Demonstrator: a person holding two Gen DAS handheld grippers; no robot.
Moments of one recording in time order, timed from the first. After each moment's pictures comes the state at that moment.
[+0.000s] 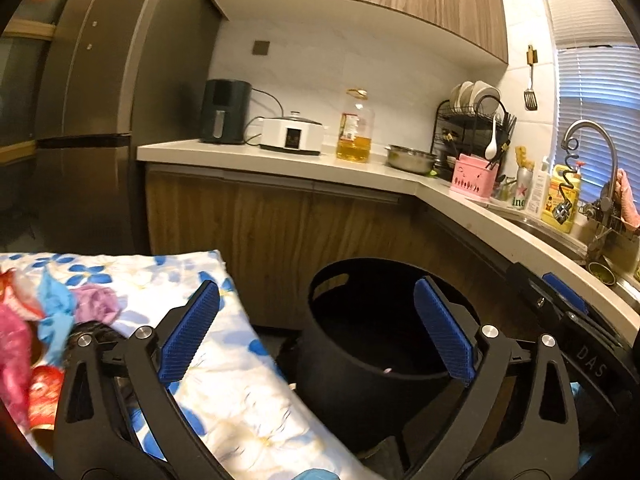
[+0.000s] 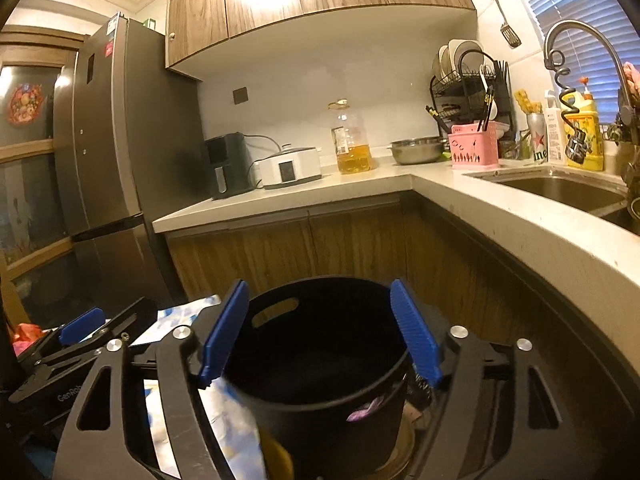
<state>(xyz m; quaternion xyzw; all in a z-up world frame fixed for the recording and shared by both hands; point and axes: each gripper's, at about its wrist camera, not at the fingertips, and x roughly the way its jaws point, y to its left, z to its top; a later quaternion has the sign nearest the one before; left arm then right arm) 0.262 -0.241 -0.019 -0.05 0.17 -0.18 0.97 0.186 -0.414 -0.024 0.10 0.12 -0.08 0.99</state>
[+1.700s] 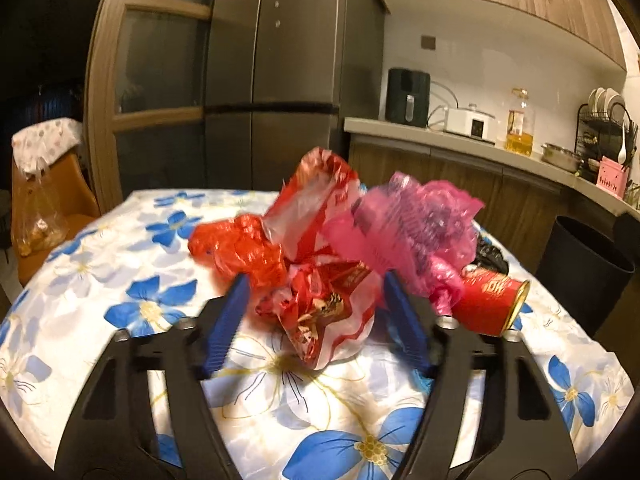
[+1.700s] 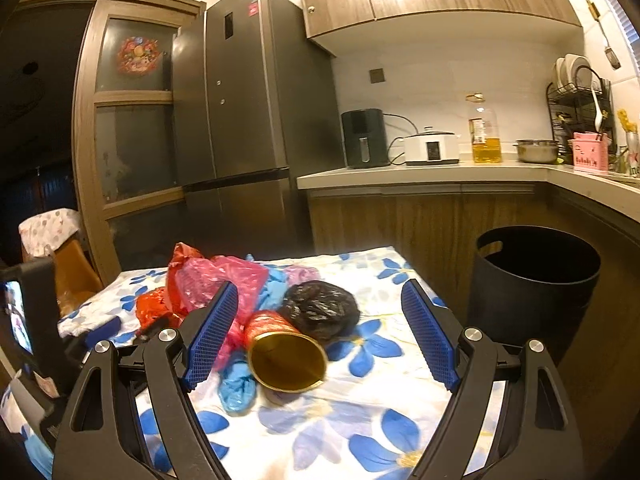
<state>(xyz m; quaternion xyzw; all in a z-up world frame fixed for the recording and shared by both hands) 0.177 0.039 -0.087 -0.04 0.21 0.07 0.97 0.149 -0.166 -0.057 0.05 0.12 0.10 0.99</state>
